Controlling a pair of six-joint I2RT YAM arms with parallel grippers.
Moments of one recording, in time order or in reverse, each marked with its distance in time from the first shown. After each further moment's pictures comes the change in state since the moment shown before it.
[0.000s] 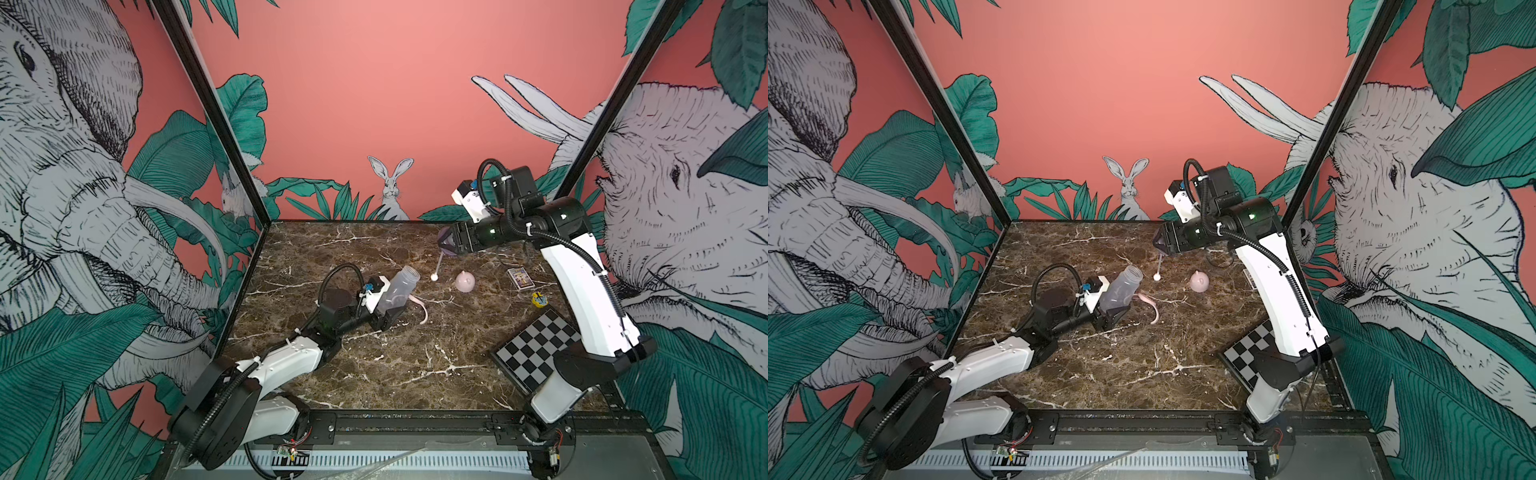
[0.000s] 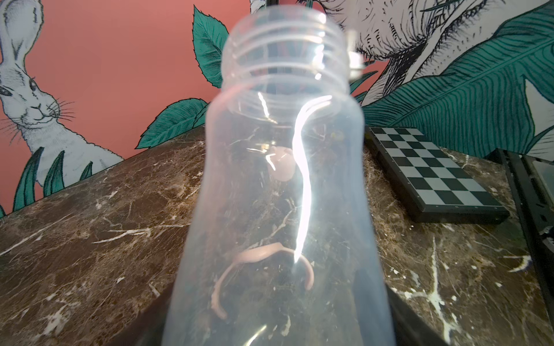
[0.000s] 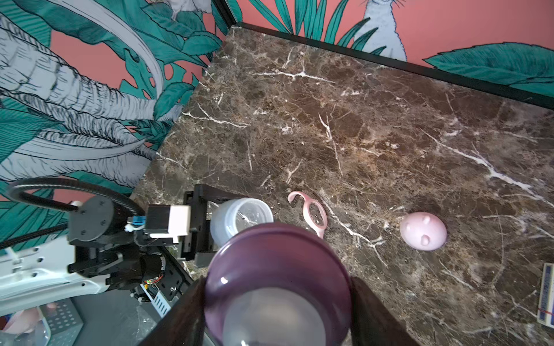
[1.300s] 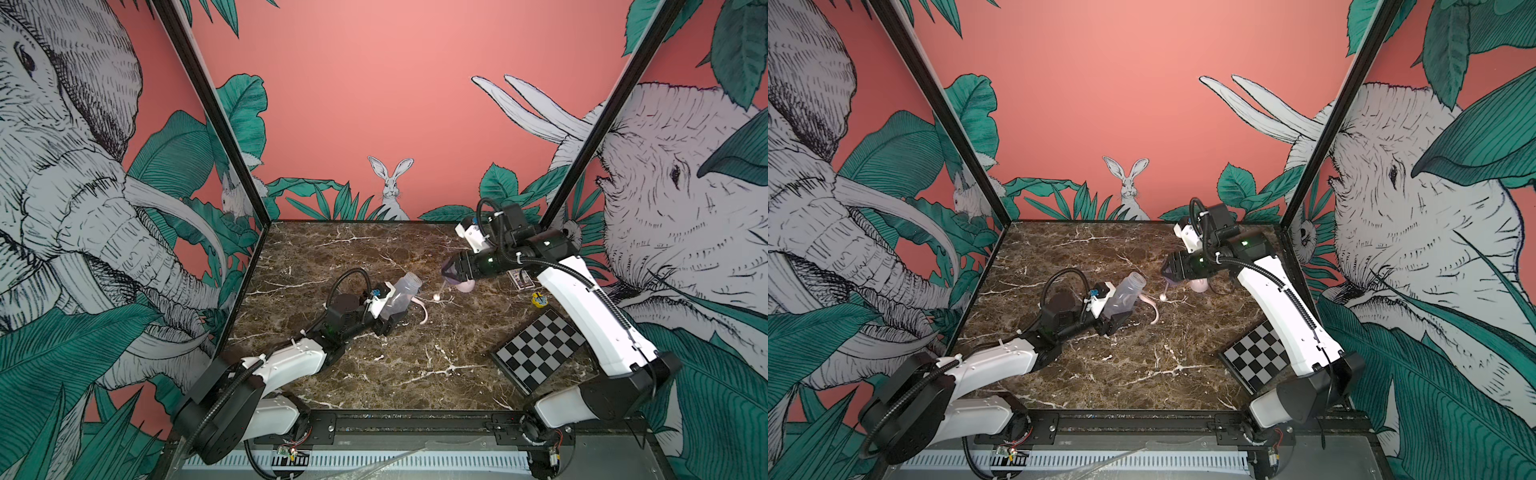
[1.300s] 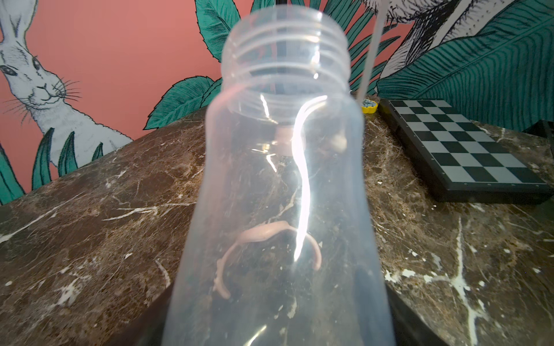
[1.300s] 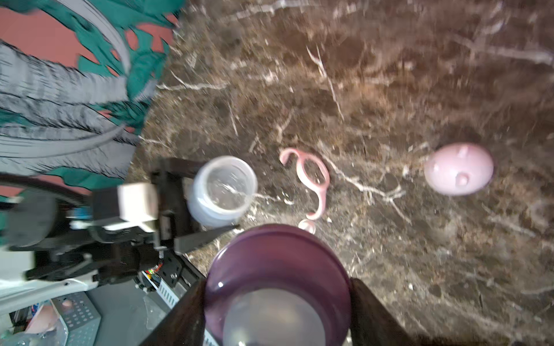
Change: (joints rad) left arm -0.058 -0.019 -0.014 -0.068 -0.132 0.049; right arm -0.045 -0.228 -0.684 0.265 -0.018 0.071
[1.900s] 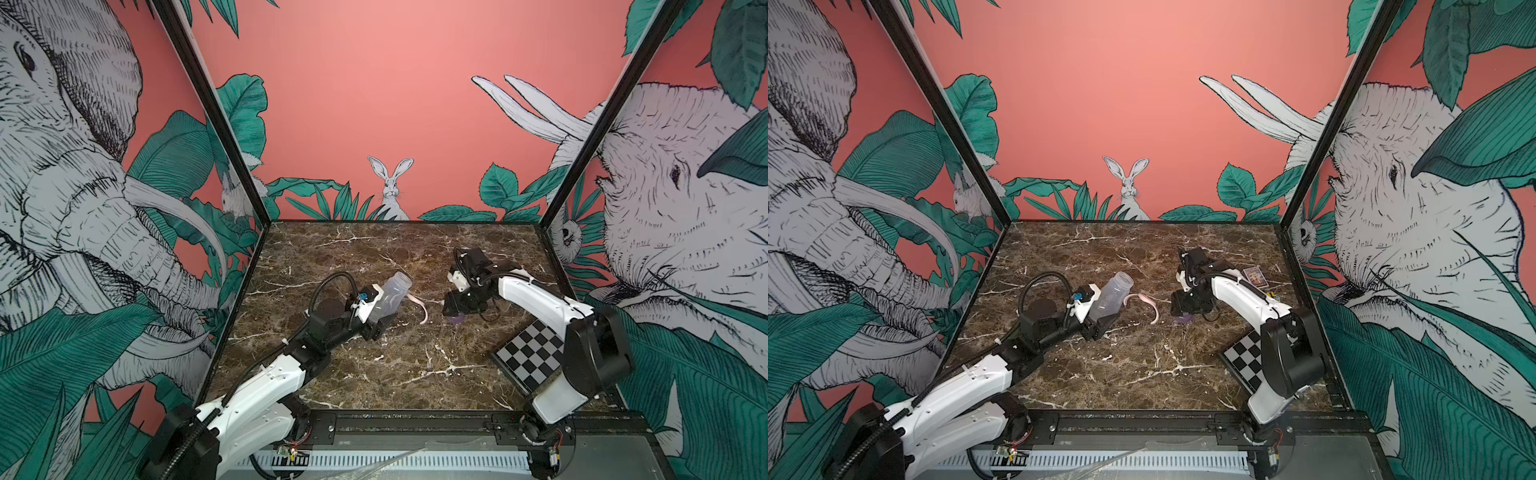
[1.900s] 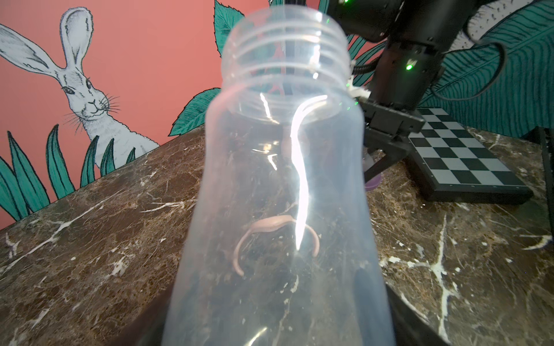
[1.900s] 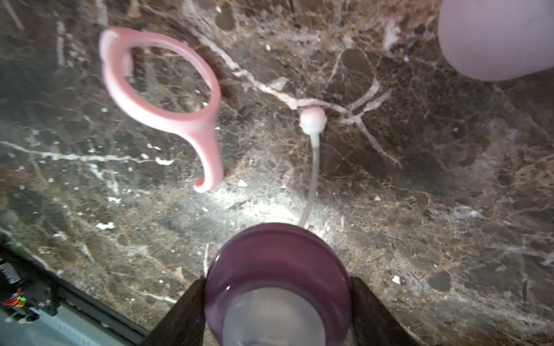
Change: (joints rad) left arm 0.020 -0.288 -0.019 -0.262 -0.029 0.010; right arm -0.013 0.182 -0.415 0.249 0.148 -0.025
